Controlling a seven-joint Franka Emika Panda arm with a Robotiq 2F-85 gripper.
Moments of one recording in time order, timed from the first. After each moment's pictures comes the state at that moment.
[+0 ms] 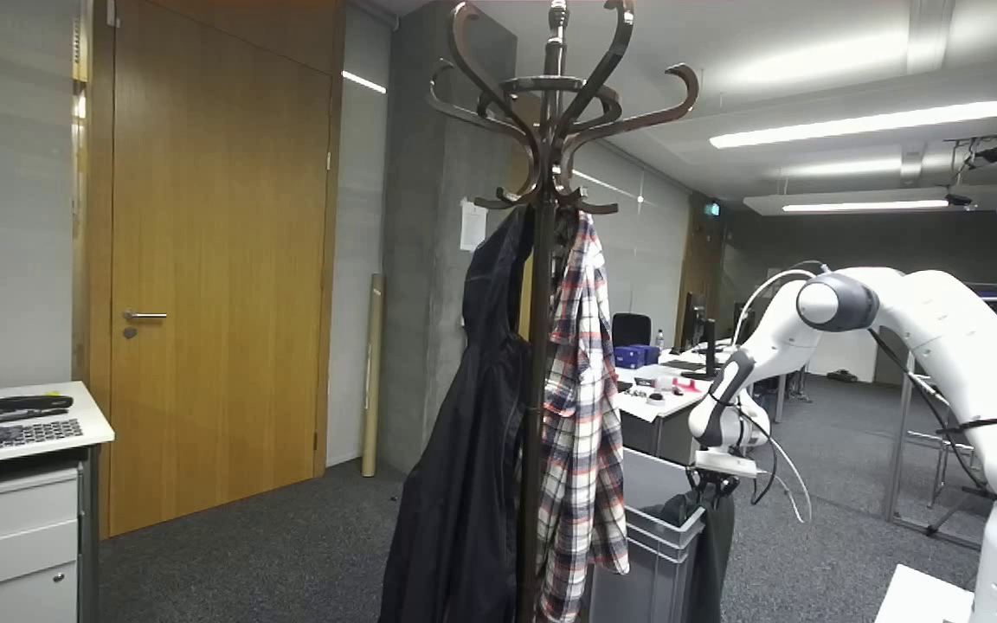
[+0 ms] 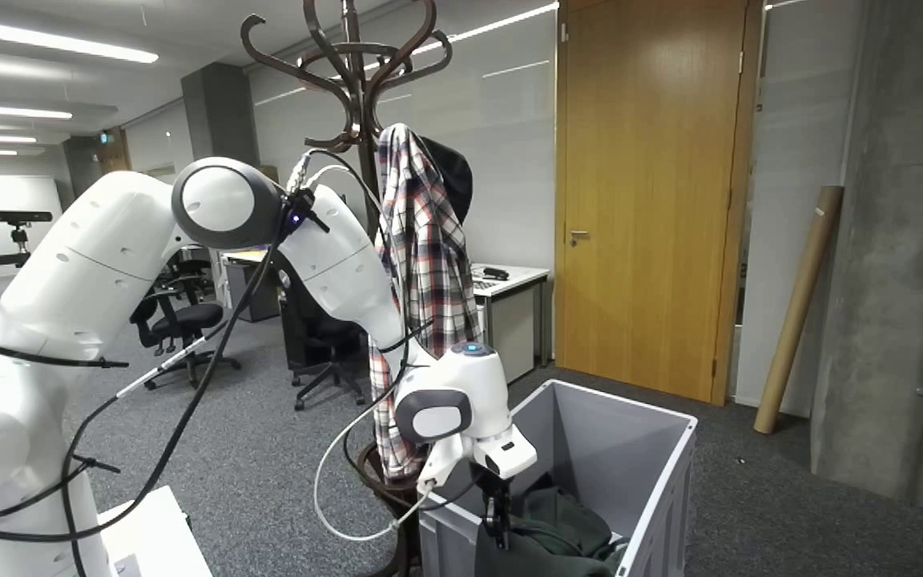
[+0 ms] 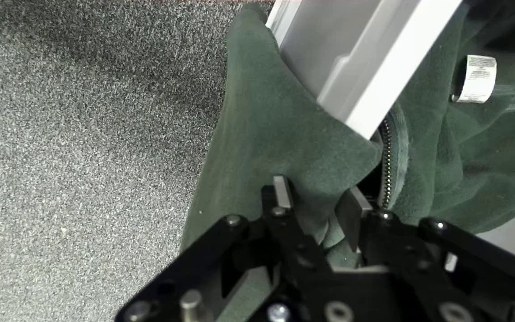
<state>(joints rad) -0.19 0.66 -0.23 -2.07 0.25 2.83 0.41</state>
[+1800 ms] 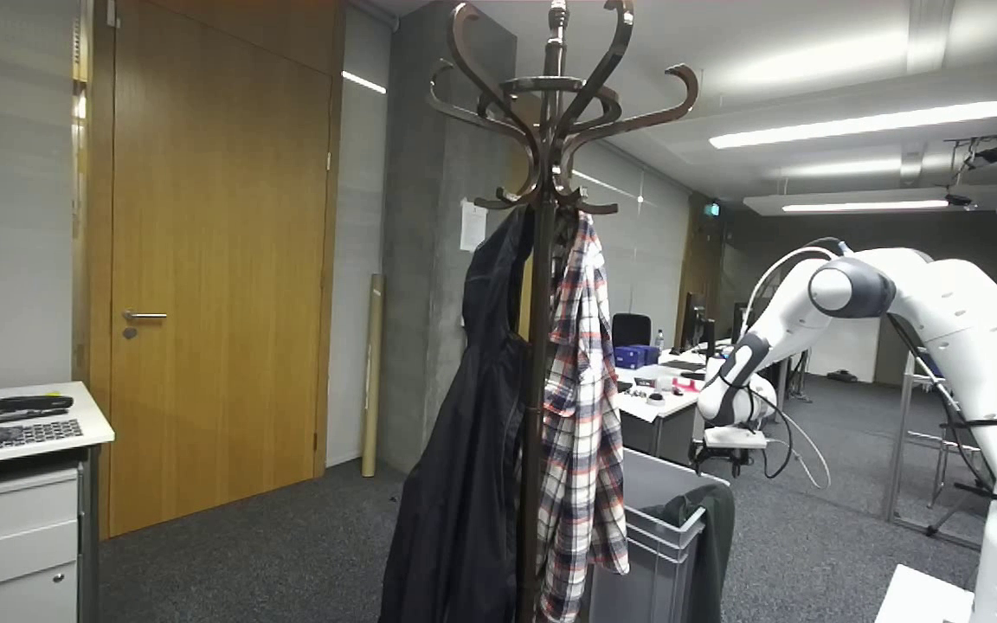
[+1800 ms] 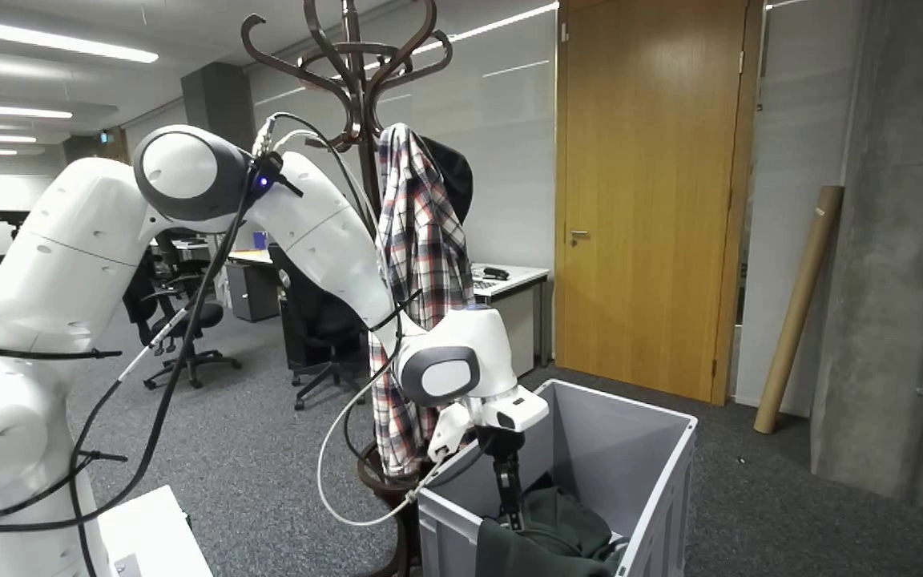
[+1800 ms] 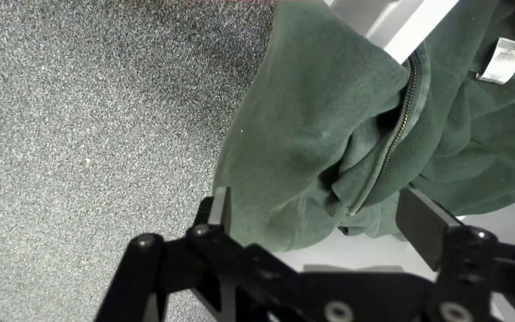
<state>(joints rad) -0.08 0.55 -0.38 -2.08 0.05 2.73 0.41</state>
